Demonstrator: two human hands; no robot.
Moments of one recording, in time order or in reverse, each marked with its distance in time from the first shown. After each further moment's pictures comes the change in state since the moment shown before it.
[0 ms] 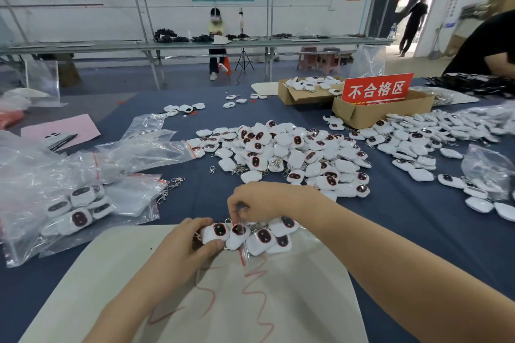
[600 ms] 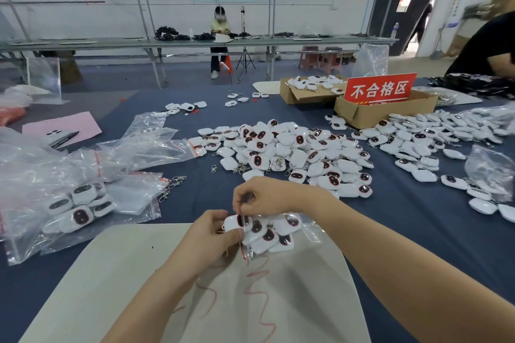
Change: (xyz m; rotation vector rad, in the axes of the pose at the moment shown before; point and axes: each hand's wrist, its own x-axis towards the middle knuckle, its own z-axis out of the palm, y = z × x) left_hand 0.018 0.031 0.023 -0.505 -0.058 -0.284; right_hand -0.004 0.010 0.001 0.310 0.133 -0.019
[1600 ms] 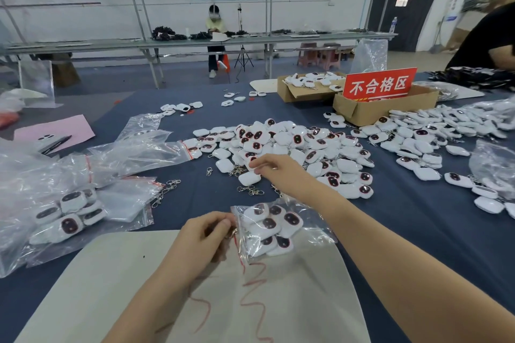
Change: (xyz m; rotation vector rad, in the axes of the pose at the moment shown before) left_hand 0.031 -0.026 0.000 0.011 0.036 0.278; right_hand -0.001 0.042 -0.017 0.331 0.510 0.207
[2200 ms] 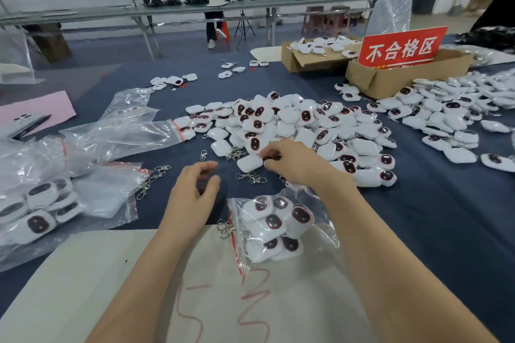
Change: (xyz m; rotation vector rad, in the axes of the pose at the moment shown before) left_hand 0.069 -0.008 -0.005 0.241 0.244 0.116; right_hand 0.033 0.027 -0.001 -0.384 -0.110 0.095
